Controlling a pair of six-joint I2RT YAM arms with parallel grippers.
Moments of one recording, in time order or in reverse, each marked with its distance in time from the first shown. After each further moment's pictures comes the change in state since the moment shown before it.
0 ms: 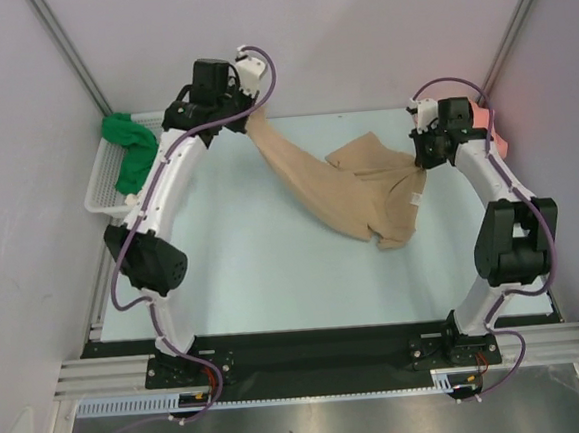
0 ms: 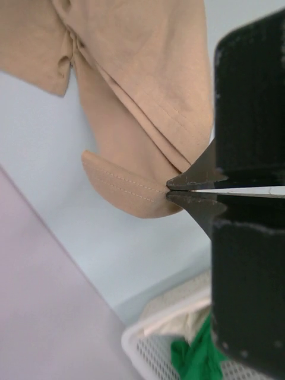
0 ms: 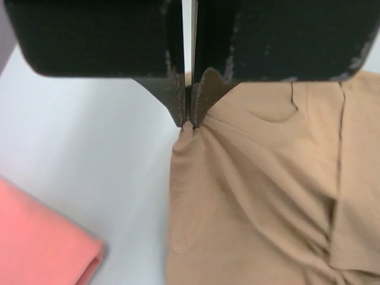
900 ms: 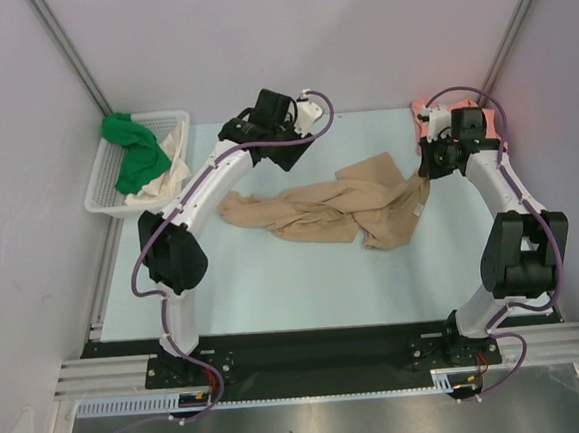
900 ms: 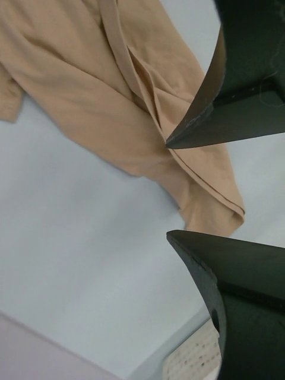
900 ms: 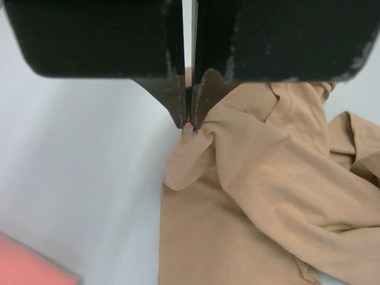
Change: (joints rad) left arm -0.208 0.048 -0.110 -0.010 -0.082 0.078; right arm -0.058 -0.117 -0.127 0.001 -0.113 0.034
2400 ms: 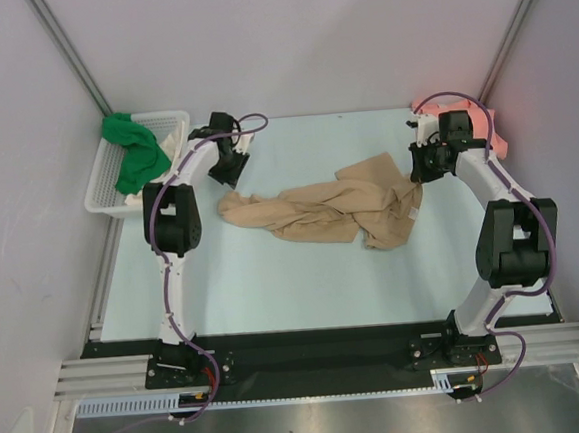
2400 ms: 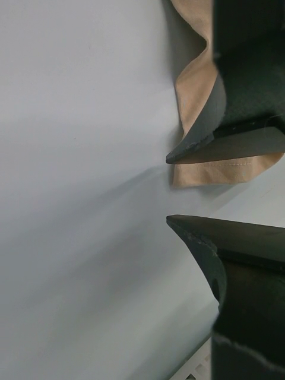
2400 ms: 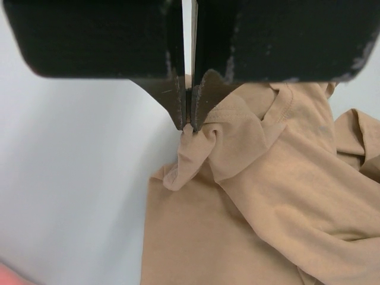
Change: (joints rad) left arm 0.372 0.378 0.013 -0.043 0.004 -0.071; right arm 0.043 0.080 0.007 0.016 0.009 0.000
